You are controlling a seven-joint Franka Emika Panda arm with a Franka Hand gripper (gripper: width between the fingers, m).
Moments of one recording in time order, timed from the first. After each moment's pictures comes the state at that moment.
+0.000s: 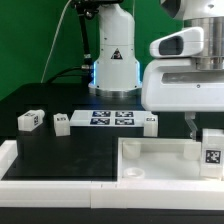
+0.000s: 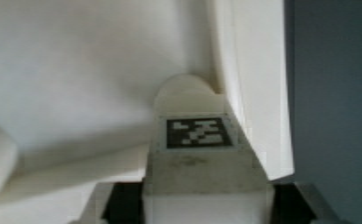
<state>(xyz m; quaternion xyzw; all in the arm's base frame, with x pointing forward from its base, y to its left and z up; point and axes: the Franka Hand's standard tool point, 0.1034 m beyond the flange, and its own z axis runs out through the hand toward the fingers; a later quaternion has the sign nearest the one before) 0.635 0.120 0.082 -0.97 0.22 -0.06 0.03</state>
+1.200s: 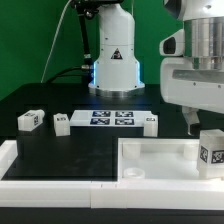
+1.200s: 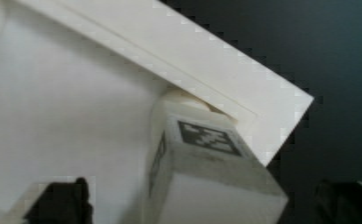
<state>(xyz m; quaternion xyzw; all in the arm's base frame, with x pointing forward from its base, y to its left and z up) 0.634 0.123 0.083 -0.89 0.45 -0.04 0.05</state>
